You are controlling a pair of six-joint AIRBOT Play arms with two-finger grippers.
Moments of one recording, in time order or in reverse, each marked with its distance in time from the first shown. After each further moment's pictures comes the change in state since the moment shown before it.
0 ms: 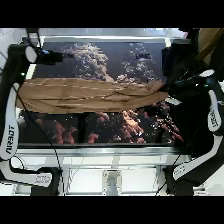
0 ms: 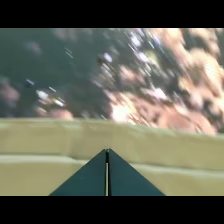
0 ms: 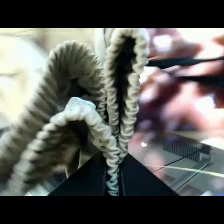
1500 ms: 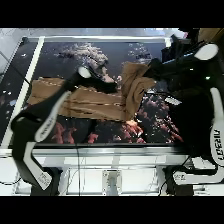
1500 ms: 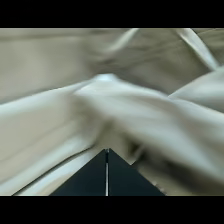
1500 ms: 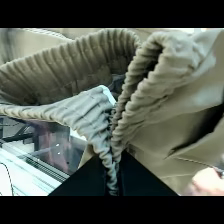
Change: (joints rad) left arm -0.243 -0.286 0.000 -0.819 -0.167 0.316; right arm 0.414 0.329 0.031 -0.162 -0.163 0.455
